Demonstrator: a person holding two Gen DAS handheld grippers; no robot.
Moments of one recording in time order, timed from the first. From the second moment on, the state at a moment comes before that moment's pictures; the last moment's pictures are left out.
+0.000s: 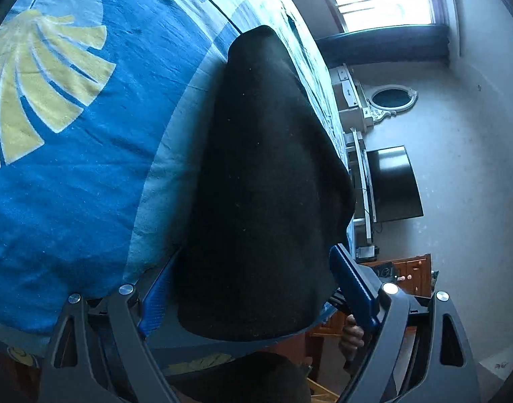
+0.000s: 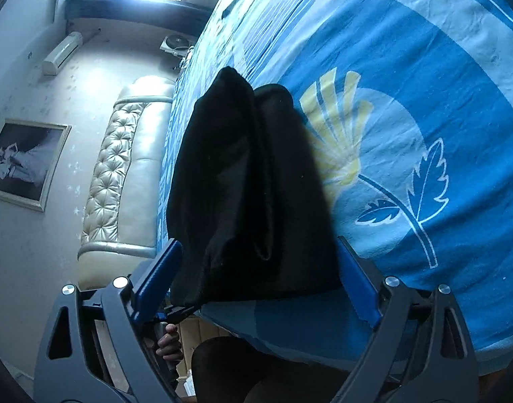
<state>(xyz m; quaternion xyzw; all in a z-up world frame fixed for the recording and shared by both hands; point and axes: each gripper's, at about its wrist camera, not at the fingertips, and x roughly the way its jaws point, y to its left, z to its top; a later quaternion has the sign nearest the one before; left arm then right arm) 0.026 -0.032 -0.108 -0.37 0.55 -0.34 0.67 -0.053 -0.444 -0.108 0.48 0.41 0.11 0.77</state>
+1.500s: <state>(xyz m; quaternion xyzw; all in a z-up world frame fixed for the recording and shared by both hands) 0.033 0.023 -0.101 -0.42 0.52 -0.33 0.67 -0.020 -0.402 -0.117 0.46 0.42 0.14 0.77</state>
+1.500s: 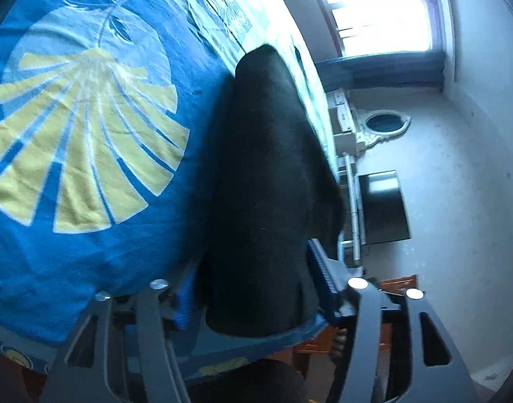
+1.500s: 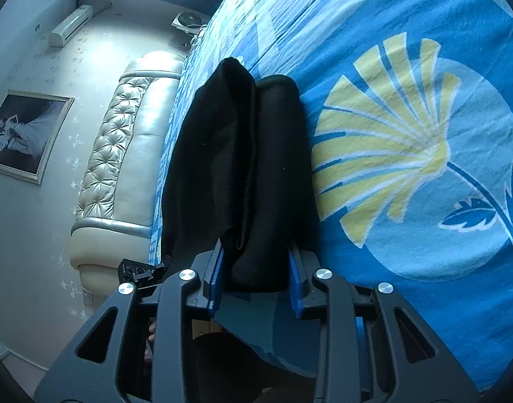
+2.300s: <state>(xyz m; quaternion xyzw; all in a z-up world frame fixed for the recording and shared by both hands) 0.142 -0.005 -0.098 -0.34 0.50 -0.37 0.71 0.076 -0.438 -0.111 0.47 0.40 0.18 0.76</state>
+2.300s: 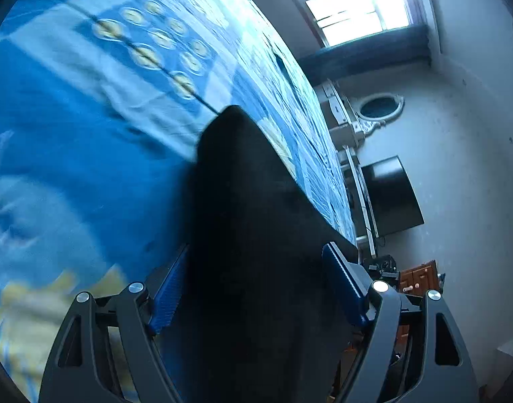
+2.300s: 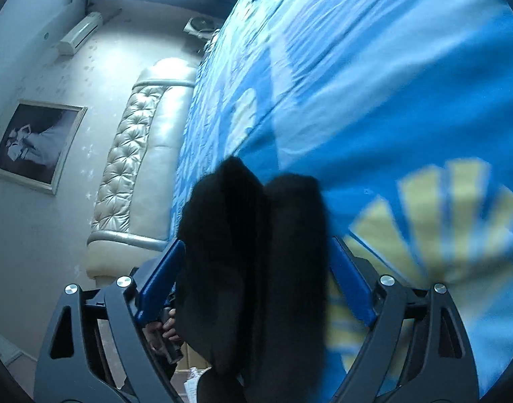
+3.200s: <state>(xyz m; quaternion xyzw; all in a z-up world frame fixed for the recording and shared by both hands) 0.159 -0.036 -0.082 -0.20 0.50 -0.35 0.77 0.097 -0.423 -0.110 0.43 0.41 0.18 0.78</state>
